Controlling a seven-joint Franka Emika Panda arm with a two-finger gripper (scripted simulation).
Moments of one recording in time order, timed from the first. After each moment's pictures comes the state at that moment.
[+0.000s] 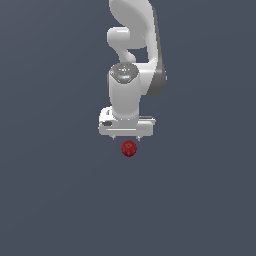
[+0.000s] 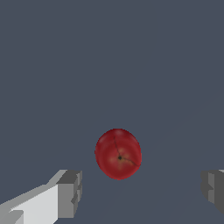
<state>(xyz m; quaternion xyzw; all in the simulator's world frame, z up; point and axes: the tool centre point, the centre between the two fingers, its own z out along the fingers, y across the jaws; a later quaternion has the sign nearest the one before) 0.001 -0.007 0.161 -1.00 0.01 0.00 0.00</state>
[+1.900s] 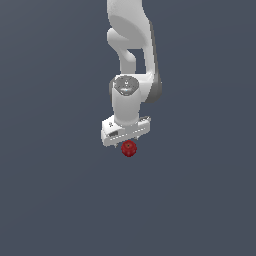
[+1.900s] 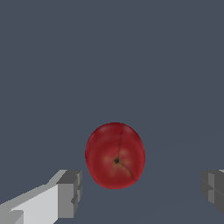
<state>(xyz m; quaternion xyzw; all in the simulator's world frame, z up) -0.008 -0.008 0.119 -0.98 -0.19 0.00 -0.01</state>
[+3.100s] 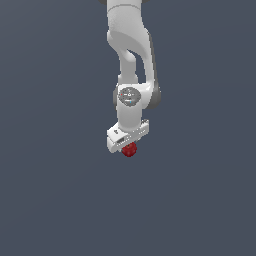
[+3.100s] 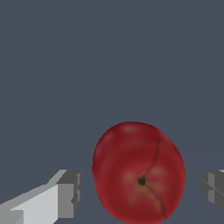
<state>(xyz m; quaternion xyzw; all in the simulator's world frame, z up) -0.018 0.005 0.075 -0.96 -0.28 0.00 0.00</state>
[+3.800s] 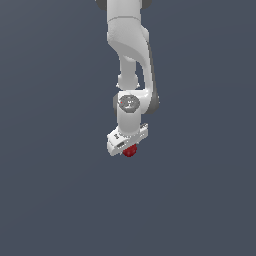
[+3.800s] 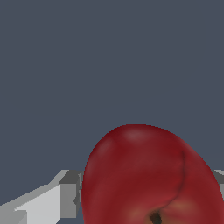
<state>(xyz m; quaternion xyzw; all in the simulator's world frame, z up) -0.018 0.004 0.047 -0.96 -0.28 0.00 0.00</state>
